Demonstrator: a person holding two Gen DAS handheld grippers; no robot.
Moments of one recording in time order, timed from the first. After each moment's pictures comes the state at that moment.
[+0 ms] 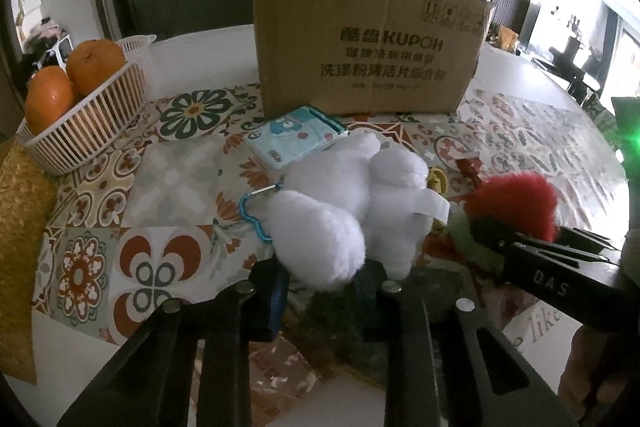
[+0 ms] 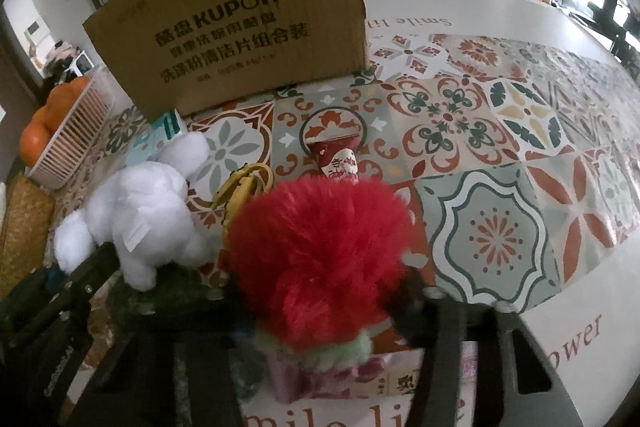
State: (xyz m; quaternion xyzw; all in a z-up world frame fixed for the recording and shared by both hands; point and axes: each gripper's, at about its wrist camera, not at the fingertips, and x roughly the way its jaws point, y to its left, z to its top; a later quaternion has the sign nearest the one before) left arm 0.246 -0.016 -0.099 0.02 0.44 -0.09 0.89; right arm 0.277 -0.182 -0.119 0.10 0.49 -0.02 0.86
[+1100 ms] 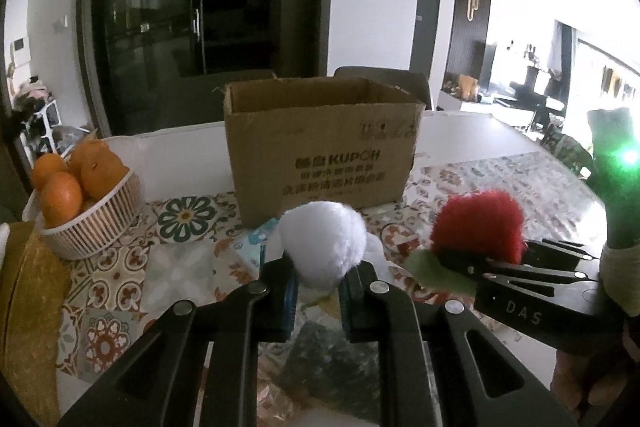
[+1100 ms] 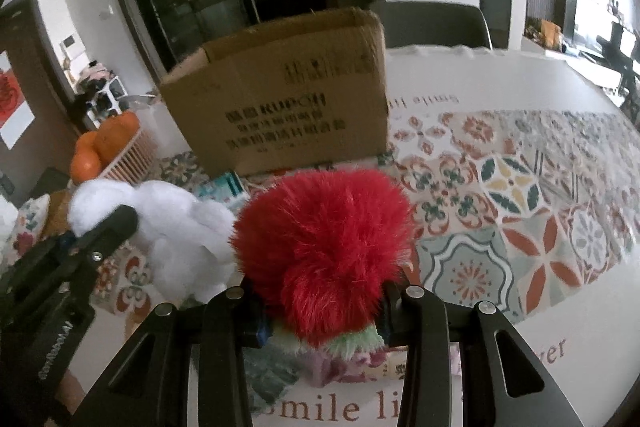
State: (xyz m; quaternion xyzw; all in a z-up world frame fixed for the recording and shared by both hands) left arm 0.223 -0.023 -0.020 0.02 0.31 -0.15 0.94; right arm 0.249 -0.175 -0.044 0.08 0.41 0.02 0.91
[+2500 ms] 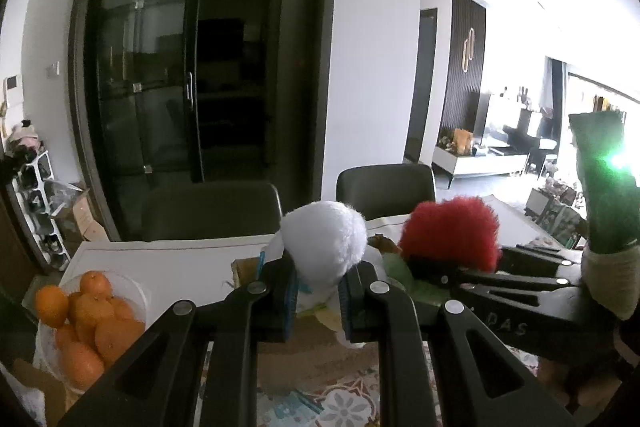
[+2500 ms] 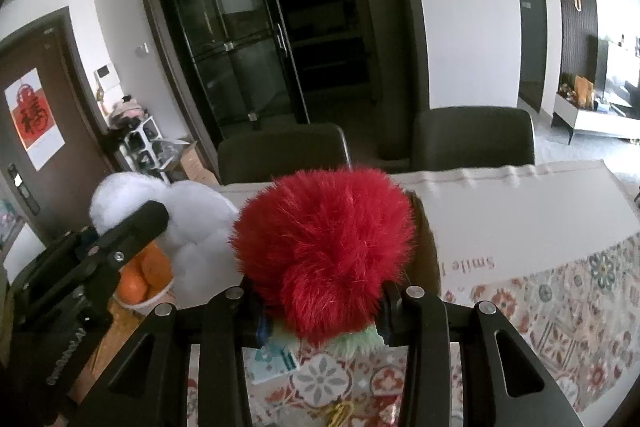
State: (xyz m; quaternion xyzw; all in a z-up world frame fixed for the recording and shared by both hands) left arm 0.353 -0.024 0.126 0.01 0.23 -0.17 0.96; right arm 0.381 -0.170 0.115 0.07 0.33 0.08 0.94
